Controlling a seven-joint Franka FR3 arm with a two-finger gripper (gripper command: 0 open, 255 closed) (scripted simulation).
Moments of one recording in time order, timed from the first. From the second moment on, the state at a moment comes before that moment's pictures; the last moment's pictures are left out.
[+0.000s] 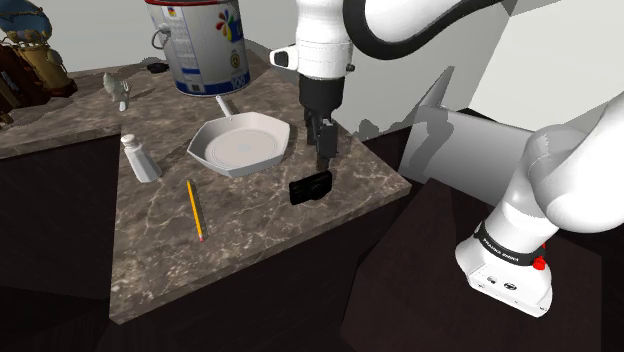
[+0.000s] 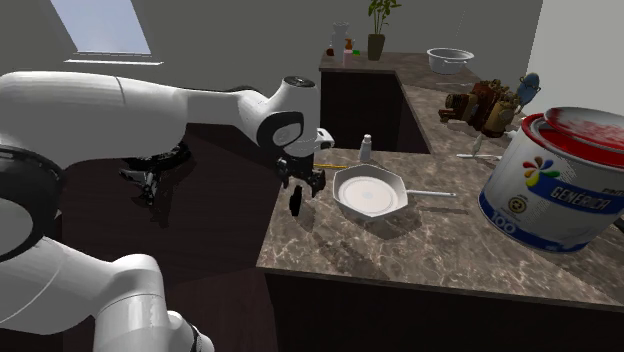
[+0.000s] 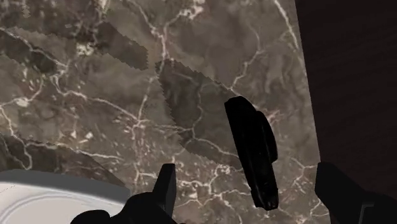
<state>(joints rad) 0.28 -0.29 0.27 -2.24 0.16 1.98 -0.45</state>
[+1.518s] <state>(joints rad) 0.32 -0.16 0.33 -2.28 0.15 2.14 -0.49</state>
